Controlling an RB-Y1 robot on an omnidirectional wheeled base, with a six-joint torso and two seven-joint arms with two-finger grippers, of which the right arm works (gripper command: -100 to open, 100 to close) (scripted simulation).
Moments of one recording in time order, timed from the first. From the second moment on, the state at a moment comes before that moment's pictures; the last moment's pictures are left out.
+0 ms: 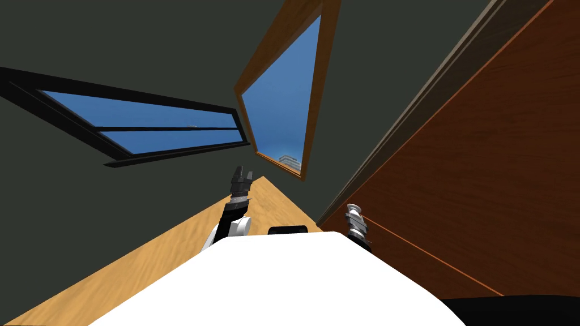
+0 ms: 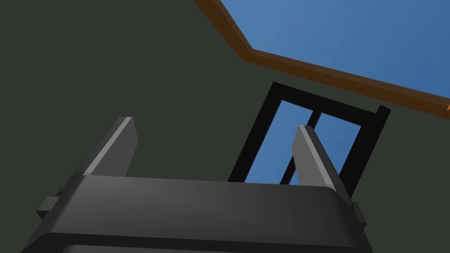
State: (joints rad) arm 0.28 -0.27 -0.18 -0.88 -0.67 -0.87 -1.44
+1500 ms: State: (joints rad) arm 0.34 -0.31 -0.03 -0.94 -0.58 -0.88 -1.53
